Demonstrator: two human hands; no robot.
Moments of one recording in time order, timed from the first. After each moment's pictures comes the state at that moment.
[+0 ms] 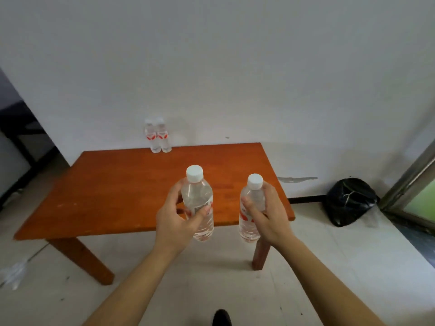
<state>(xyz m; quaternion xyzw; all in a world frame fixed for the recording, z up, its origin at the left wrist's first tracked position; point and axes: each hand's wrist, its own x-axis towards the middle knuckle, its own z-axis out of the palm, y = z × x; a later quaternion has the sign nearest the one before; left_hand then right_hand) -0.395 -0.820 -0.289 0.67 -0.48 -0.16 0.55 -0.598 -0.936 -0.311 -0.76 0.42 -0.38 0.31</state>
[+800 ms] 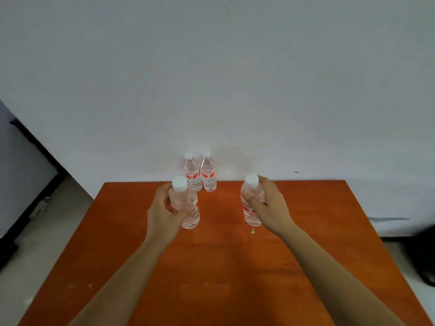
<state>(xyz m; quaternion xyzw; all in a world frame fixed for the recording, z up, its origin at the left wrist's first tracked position) 0.010 -1.105 -0.323 0.76 -0.38 -0.15 0.51 -0.208 -1.260 -0.336 -0.77 0.41 -0.32 0.37</state>
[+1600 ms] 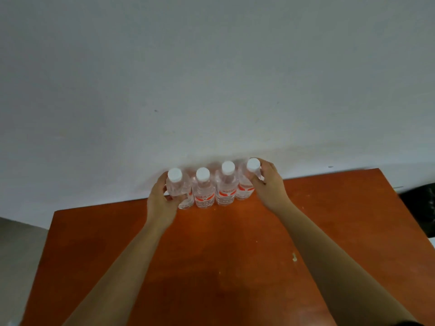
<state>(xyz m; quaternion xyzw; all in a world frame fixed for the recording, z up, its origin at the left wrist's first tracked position) 0.244 -1.301 -0.454 0.78 -0.35 -0.29 0.43 -0.001 -1.423 -0.429 -0.72 0.54 -0.24 0.37</state>
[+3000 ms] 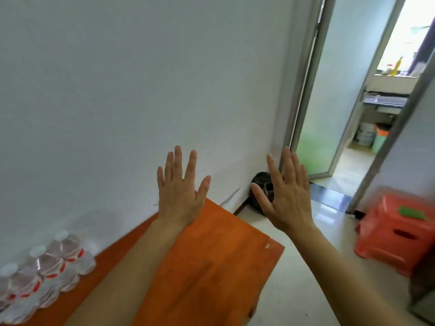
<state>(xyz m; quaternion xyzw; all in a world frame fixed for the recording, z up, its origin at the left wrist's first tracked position) -0.272 -1.221 -0.206 0.49 -0.82 0.03 0.30 -0.502 -1.117 -0.224 -0.57 0.74 -0.29 -0.20</state>
